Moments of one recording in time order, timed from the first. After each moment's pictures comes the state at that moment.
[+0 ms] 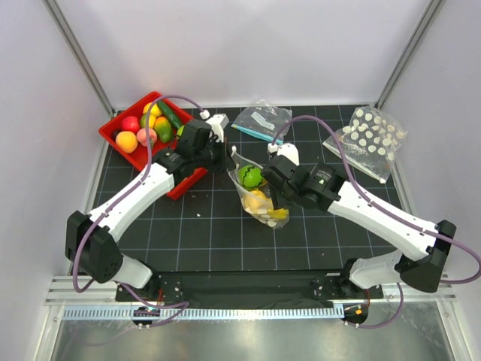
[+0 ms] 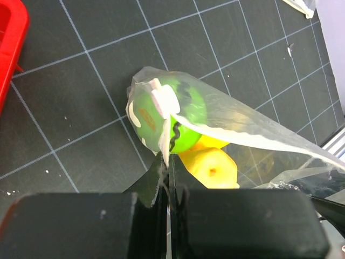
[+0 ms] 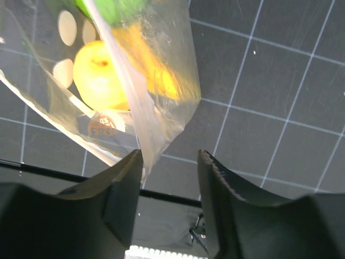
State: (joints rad) left arm -0.57 1.46 1.28 -0.45 0.20 -0.40; right arm 0.96 1.33 1.40 -1.14 0.44 0.60
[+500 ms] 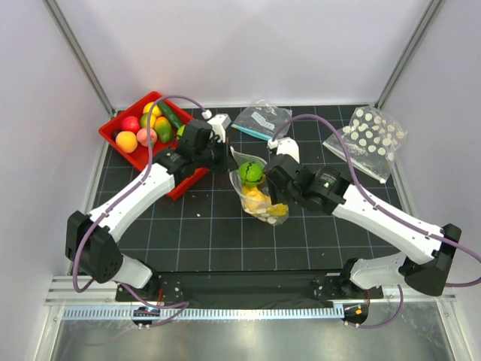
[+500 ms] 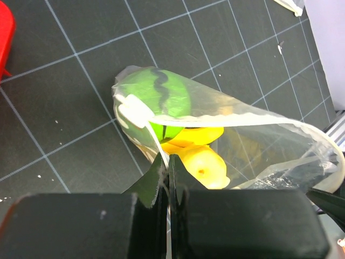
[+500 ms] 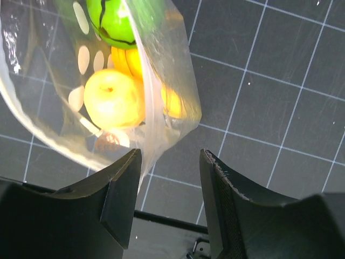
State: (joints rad) left arm -0.58 1.46 1.28 -0.44 0.23 -0.40; right arm 0.96 1.27 1.35 -1.01 0.49 0.52
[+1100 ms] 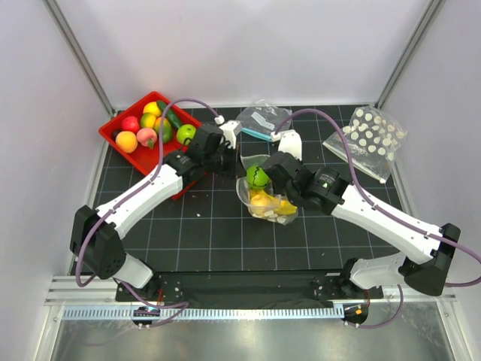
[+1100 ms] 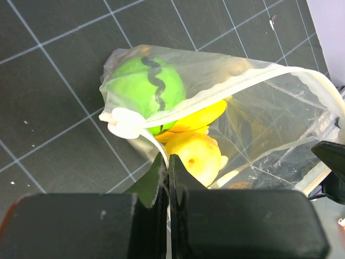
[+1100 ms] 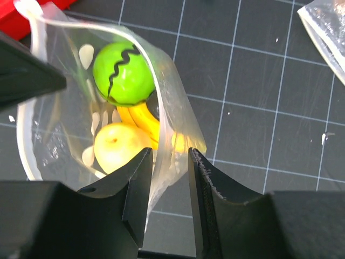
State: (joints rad) left arm -0.64 1.49 1.28 -0.43 0.25 -0.39; right arm 0.96 1.29 1.34 -0.90 0.65 0.52
